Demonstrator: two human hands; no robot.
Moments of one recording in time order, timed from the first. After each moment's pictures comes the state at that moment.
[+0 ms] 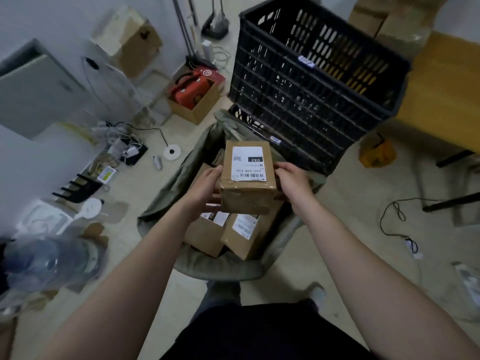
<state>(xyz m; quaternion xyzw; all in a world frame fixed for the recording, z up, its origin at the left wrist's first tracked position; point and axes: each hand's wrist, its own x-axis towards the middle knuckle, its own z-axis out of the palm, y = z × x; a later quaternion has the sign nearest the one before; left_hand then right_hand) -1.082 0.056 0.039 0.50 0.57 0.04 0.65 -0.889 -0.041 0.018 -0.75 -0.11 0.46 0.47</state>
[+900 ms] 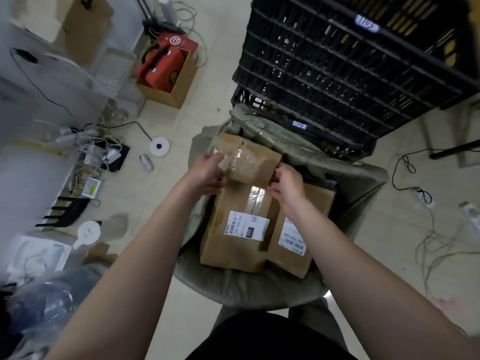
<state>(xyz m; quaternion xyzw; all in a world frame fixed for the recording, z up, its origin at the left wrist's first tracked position) -1.092 0.264 -0.032 0.52 0.57 -0.07 0.63 -0.968 0.109 -0.073 -0.69 0.15 0.46 0.53</state>
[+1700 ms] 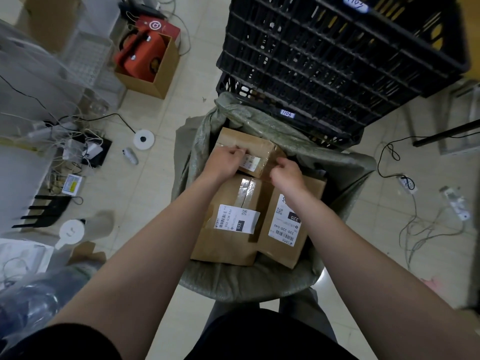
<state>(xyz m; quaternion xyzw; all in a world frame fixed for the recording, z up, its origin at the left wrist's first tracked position) -1.043 0.235 -0.081 0.72 0.45 -0.09 0.52 -0.946 0.092 -0.088 -0.84 0.01 0.42 0.36</state>
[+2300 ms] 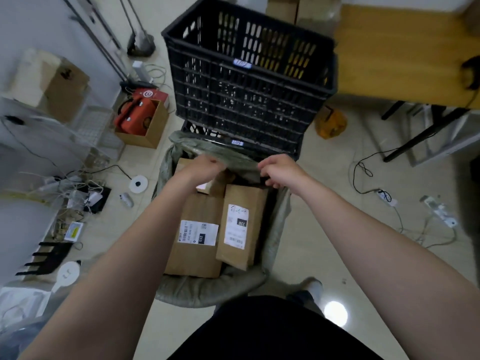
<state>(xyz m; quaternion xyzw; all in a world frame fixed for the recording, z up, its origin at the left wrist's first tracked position) -0.986 0.134 0.051 0.80 0.39 -0.14 0.43 -0.845 -0.038 0.023 -0.82 -0.14 0.44 0.33</state>
